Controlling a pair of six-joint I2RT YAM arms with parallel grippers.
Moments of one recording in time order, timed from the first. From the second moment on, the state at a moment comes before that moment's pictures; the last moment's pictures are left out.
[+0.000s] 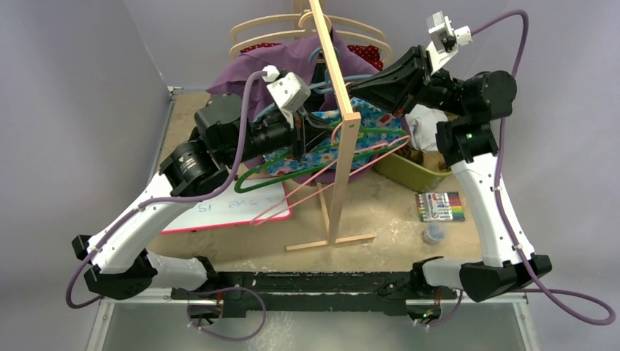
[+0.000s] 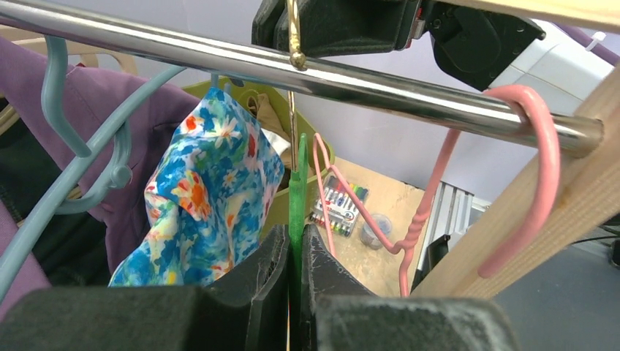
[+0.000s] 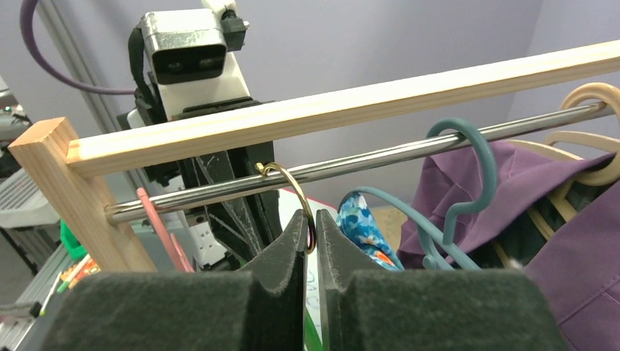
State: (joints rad) left arm -0.93 1.28 1.72 -0.43 0.21 -0.09; right arm 0.25 1.29 1.62 0.33 -1.09 0.71
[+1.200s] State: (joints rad) left arm -0.93 1.17 1.56 -0.36 0.39 -0.19; right arm 0.24 0.73 1.50 -0.39 -0.48 0.28
